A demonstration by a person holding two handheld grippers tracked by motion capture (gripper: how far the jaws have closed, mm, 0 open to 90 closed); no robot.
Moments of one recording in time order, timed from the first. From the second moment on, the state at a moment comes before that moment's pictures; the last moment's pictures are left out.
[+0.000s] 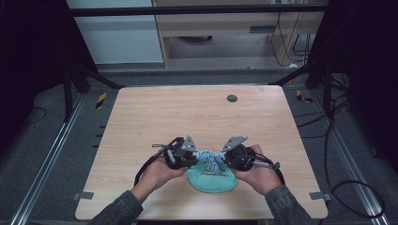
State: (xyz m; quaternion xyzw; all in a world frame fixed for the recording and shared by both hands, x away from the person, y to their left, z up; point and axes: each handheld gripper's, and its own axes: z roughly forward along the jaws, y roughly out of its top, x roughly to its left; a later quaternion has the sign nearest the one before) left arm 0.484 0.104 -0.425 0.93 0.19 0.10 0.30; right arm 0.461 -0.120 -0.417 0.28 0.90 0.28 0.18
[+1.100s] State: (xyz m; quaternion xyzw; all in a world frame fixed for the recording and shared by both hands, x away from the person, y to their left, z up) left arm 0.466 0.109 -0.443 0.94 0.18 0.07 0.29; right arm 0.441 -0.119 -0.433 0.27 0.92 0.26 0.15
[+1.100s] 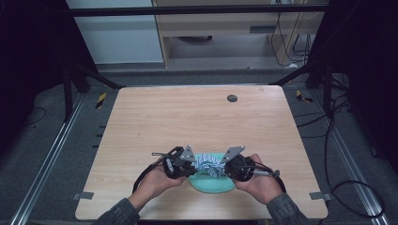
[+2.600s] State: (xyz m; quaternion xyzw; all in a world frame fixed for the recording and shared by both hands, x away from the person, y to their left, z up) left arm 0.454 0.116 -0.473 0.94 0.18 0.05 0.28; right arm 0.427 -0.115 -0.462 0.26 0.93 0.23 0.12
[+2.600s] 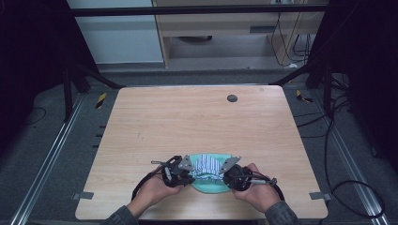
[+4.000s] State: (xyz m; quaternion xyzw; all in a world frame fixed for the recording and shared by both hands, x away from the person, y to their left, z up) left arm 0.512 0.258 -0.503 0.82 0.44 0.18 0.33; right arm 0.491 -0.223 -0.509 0.55 0.75 0.31 0.23
